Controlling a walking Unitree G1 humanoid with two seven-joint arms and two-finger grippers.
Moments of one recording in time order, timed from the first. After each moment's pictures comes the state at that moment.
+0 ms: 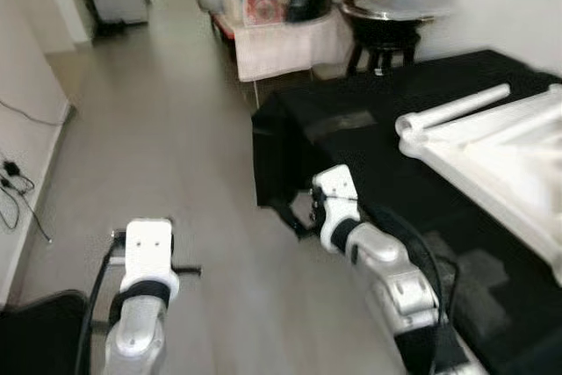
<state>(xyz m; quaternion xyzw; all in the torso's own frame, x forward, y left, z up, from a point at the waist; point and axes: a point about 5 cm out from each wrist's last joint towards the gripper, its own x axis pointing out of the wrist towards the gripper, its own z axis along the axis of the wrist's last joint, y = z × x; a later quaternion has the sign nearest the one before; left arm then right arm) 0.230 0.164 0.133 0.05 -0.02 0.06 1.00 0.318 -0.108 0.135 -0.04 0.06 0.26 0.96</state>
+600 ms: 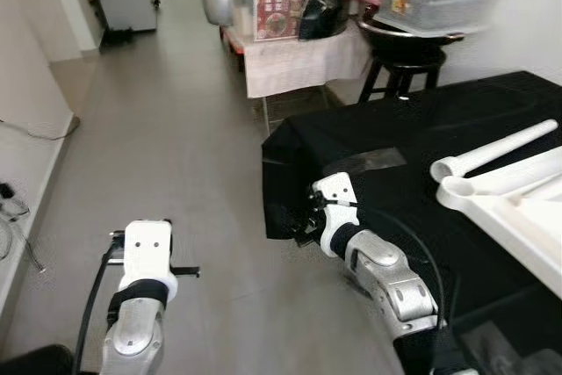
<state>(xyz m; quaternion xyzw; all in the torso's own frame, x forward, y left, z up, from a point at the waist) 0.232 0.166 0.131 0.05 -0.01 0.06 1.00 0.318 -0.106 0.133 -0.03 0.06 0.26 0.96</state>
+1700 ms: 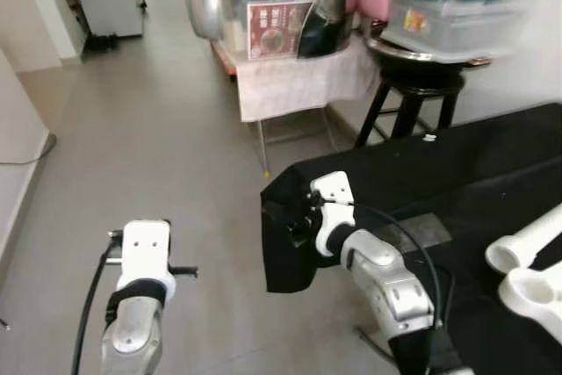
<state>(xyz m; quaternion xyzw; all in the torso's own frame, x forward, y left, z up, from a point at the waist) 0.233 0.170 0.132 0.06 -0.02 0.06 1.00 0.319 -0.100 0.135 -0.01 0.06 0.27 0.96</state>
